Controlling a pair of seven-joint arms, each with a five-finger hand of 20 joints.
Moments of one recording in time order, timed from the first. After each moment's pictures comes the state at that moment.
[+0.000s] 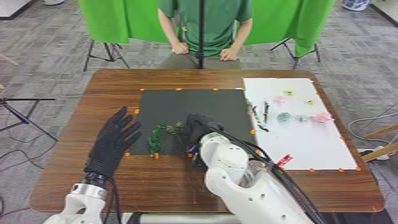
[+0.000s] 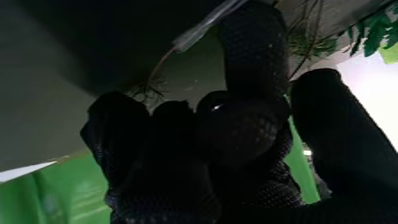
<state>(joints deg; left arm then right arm) 121.9 -71.4 -93.1 -115.5 46.9 -5.5 8.1 -76.9 -77.0 45.5 -97.8 -134.2 -13.8 37.0</state>
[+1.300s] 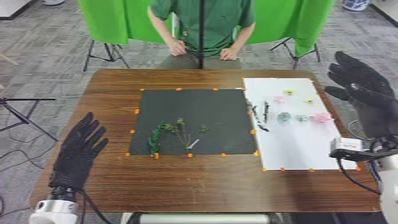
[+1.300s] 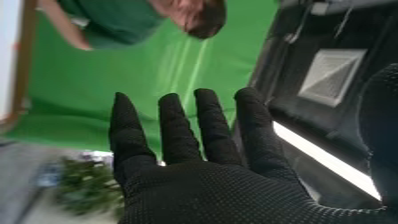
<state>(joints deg) 130.8 -71.4 -101.9 -119.7 47.1 -3.4 12.3 -125.1 -58.4 113.5 -130.3 -67.4 0.1 -3.3</state>
